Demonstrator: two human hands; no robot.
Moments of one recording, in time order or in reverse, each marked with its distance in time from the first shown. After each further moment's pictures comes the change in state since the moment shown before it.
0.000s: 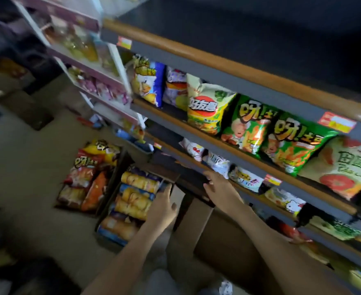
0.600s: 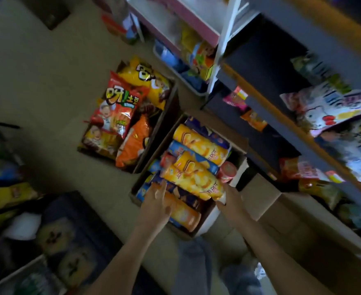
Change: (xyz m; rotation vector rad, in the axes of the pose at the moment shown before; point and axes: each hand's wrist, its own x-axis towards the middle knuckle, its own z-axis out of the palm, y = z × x) left_hand 0.096 -0.350 0.050 -0.067 -0.105 -0.305; right_hand 0.147 0.012 0.359 0.010 -0.413 0.315
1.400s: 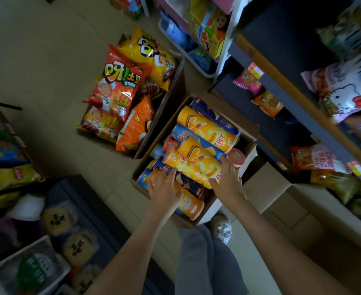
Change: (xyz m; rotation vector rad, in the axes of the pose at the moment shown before) left_hand 0.014 0.024 0.021 0.117 0.063 -0.097; right_hand 0.016 -0.041 0.005 -0.098 0.124 -0.083
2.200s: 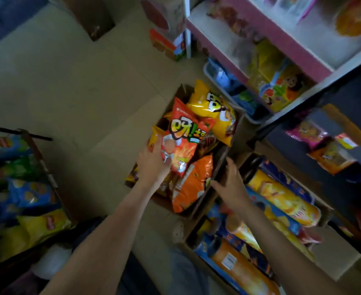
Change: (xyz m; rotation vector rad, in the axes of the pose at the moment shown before) left_hand 0.237 -0.155 -0.215 -0.124 0.349 0.014; right_hand 0.150 -0.229 0.050 0.275 -0.013 -0.043
